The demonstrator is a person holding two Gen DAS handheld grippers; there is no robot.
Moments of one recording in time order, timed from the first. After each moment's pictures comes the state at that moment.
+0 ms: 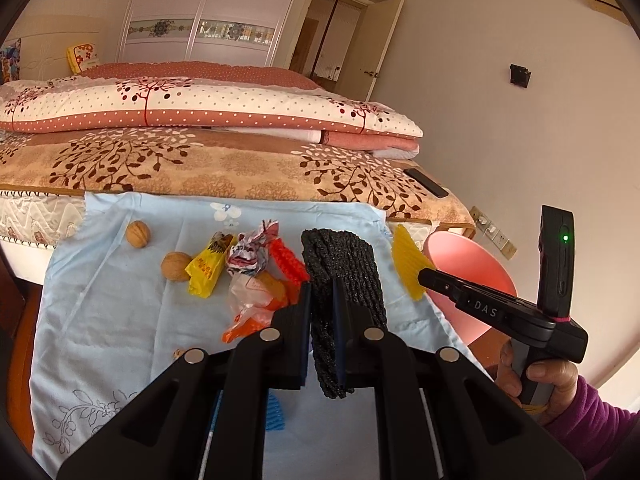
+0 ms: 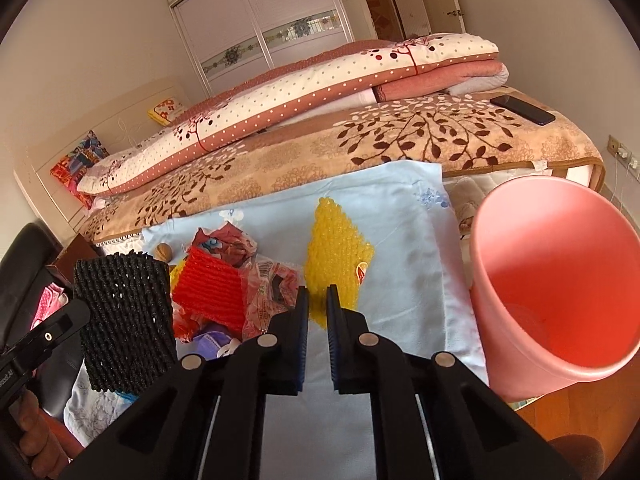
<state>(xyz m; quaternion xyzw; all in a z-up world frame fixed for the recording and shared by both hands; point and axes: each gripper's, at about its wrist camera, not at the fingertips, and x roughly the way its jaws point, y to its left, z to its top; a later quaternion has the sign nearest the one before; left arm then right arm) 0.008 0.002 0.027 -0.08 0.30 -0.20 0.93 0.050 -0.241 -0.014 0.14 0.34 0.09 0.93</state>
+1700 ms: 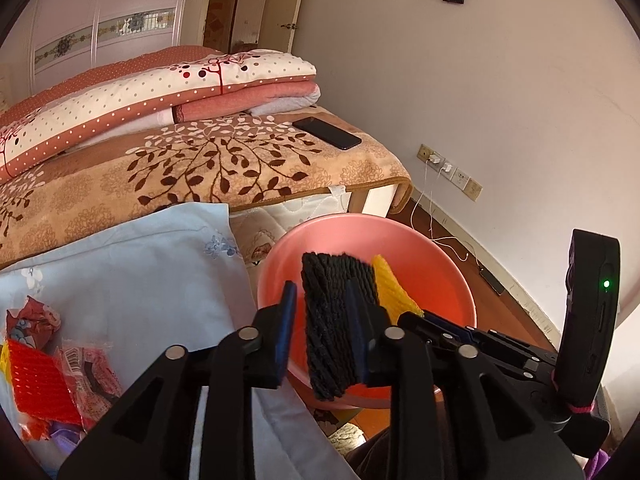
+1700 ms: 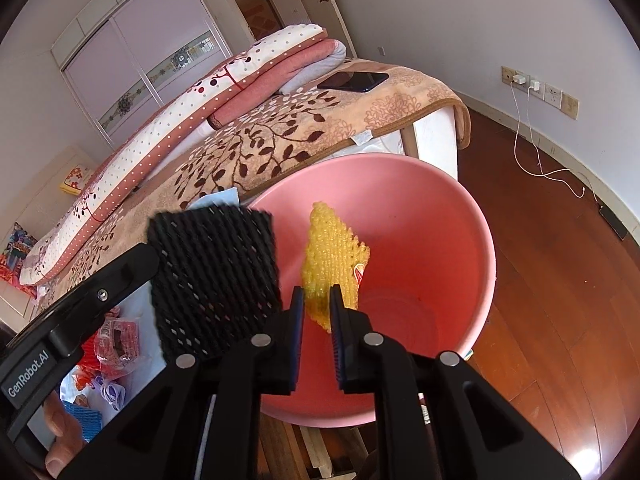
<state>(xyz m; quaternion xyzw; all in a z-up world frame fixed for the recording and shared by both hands) 0.090 -0.261 0.006 0.02 0.35 -0.30 0.89 0.042 -0.422 -0.046 0.23 0.37 -0.07 0.90</state>
